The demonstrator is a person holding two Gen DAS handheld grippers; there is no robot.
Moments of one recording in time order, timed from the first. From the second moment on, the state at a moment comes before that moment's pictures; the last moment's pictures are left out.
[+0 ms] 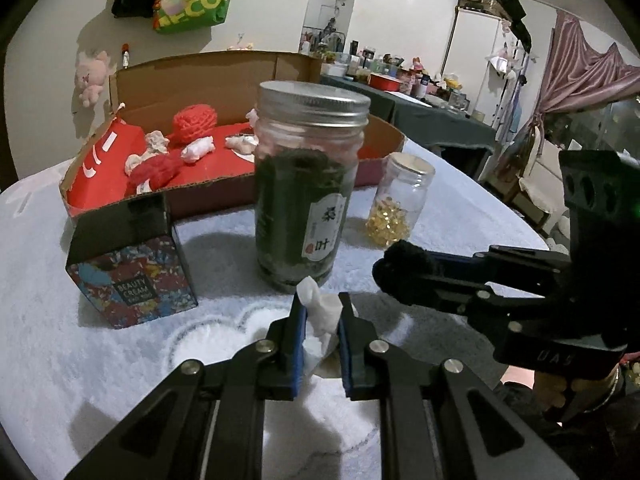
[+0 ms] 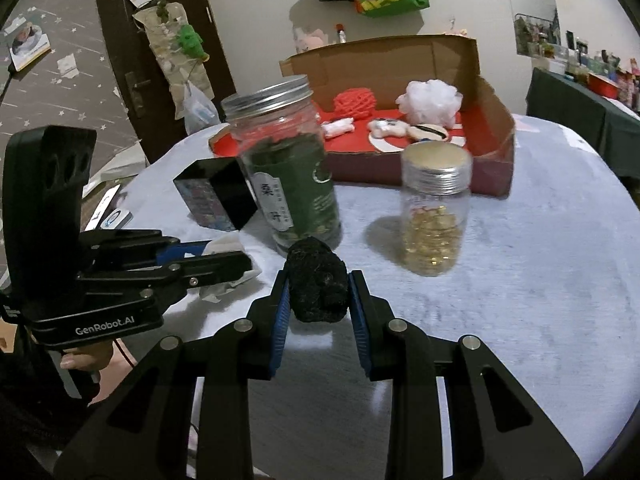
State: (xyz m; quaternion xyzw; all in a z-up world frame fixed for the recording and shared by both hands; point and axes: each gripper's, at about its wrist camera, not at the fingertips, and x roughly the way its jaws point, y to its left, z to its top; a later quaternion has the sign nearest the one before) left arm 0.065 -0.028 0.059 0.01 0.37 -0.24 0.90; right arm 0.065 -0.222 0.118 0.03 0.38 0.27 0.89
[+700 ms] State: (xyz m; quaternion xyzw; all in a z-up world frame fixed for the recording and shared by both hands) left arm 0.091 -0.005 0.090 0.06 0.37 -0.19 0.91; right arm 0.075 -0.276 0.117 0.04 0.40 0.20 0.90
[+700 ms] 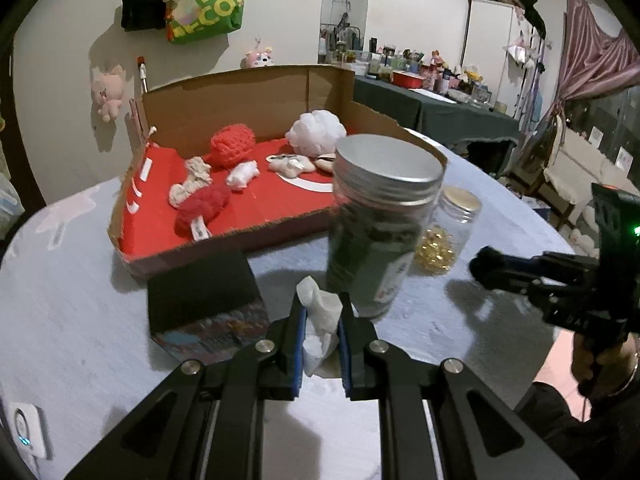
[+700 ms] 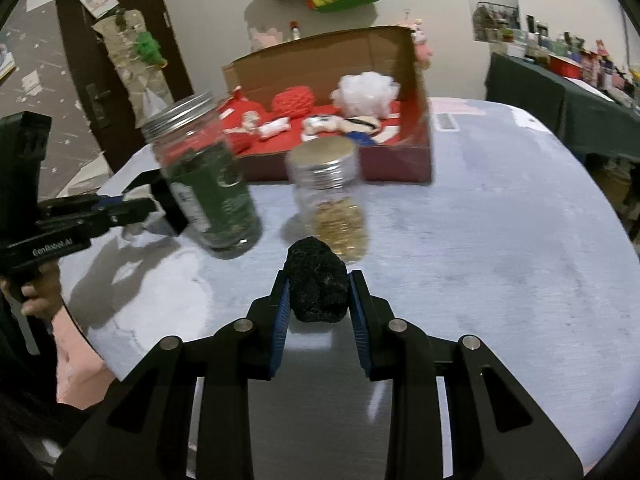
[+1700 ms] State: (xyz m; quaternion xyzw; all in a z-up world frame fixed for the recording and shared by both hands) left arm 0.225 0.011 0.120 0.07 0.41 -0.24 0.88; right arm 0.227 -0.259 0.172 -0.01 0.42 0.29 0.86
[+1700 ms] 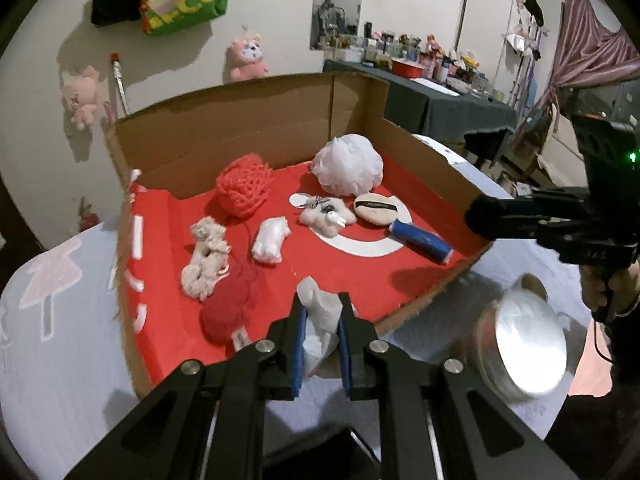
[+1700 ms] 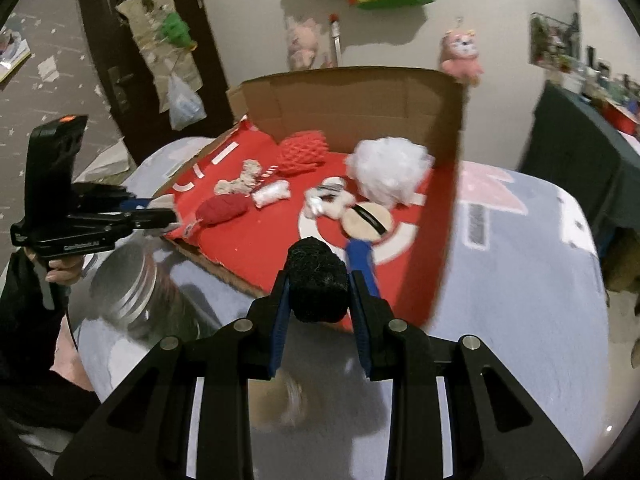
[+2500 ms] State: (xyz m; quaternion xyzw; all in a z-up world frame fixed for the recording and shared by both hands) left arm 0.312 -0.031 0.062 0.12 0.53 -0.27 0.79; right arm 0.322 -0.171 0.110 -0.09 0.57 0.31 0.75
